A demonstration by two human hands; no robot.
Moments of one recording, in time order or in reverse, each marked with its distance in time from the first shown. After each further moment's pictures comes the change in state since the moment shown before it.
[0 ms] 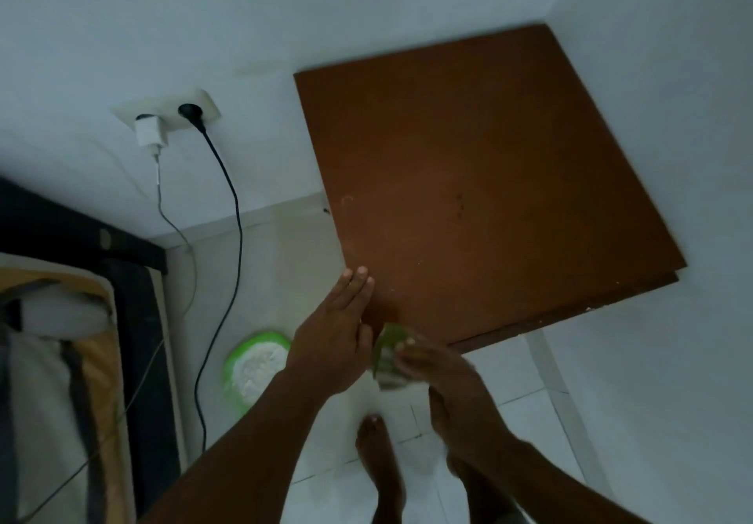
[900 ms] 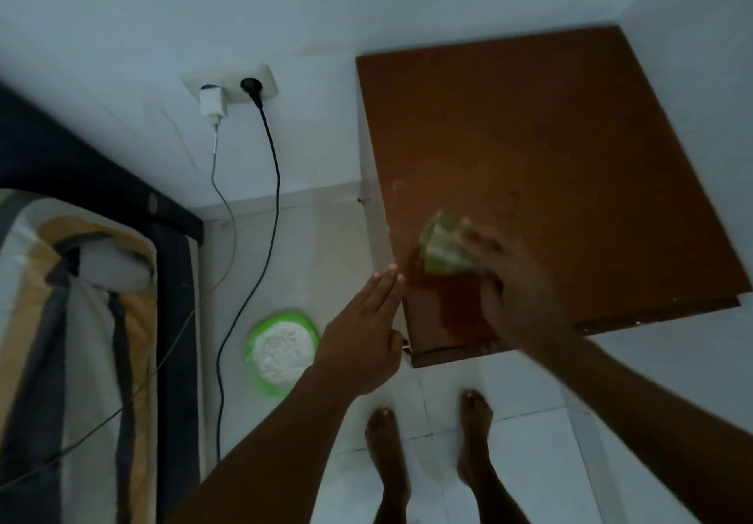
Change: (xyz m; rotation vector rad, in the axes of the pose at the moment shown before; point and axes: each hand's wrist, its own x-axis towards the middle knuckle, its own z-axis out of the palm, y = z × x) left_hand -0.027 -0.008 0.005 0.039 -0.053 -0.010; right_hand 0.105 -0.019 -0.065 -0.189 0.066 -0.147
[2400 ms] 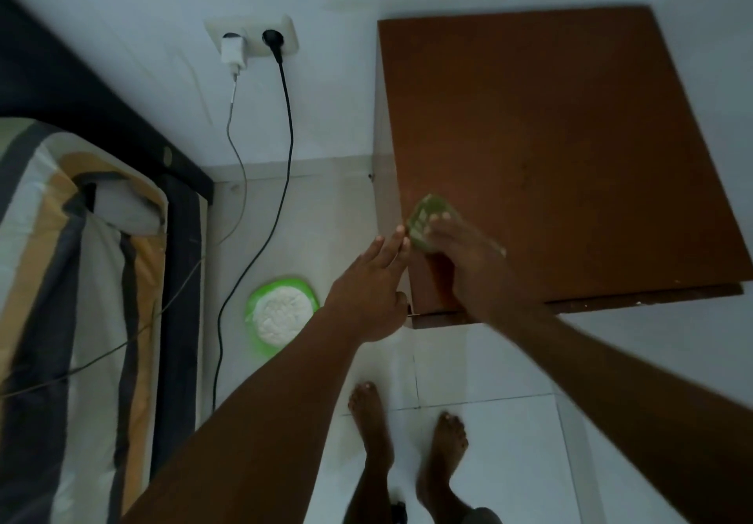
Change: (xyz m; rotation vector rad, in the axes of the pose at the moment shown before) left_hand -0.003 0.017 0.000 -0.003 -0.146 -0.103; right_hand -0.013 0.017 0.051 -0.128 -0.235 -0.060
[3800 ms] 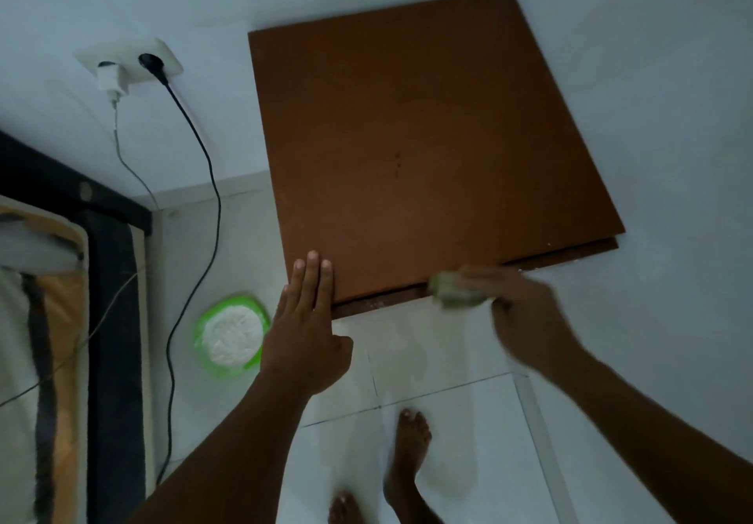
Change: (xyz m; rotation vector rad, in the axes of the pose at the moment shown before) left_hand -0.012 0.084 0.077 0.121 0.206 -0.155; right_hand -0.167 0.099 -0.096 0.272 0.236 0.182
